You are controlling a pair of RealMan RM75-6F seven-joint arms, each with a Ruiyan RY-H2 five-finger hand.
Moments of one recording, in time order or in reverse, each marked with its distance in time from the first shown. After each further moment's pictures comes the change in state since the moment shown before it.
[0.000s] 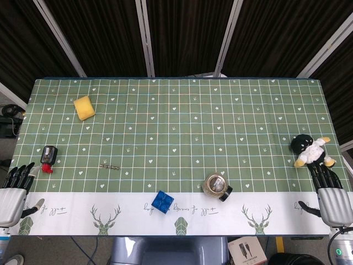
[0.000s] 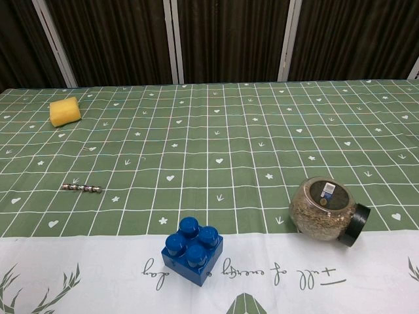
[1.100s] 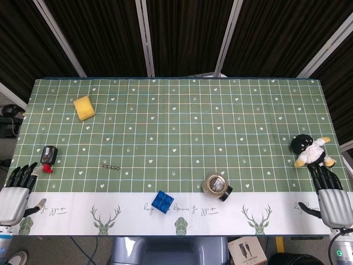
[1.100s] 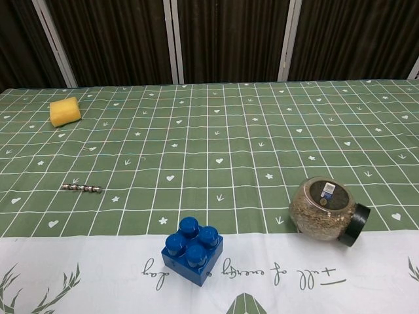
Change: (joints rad) left arm -0.014 0.002 -0.005 -0.018 -0.012 -0.031 0.018; right arm -0.006 0.003 -0.004 -0.006 -0.003 0.006 0.008
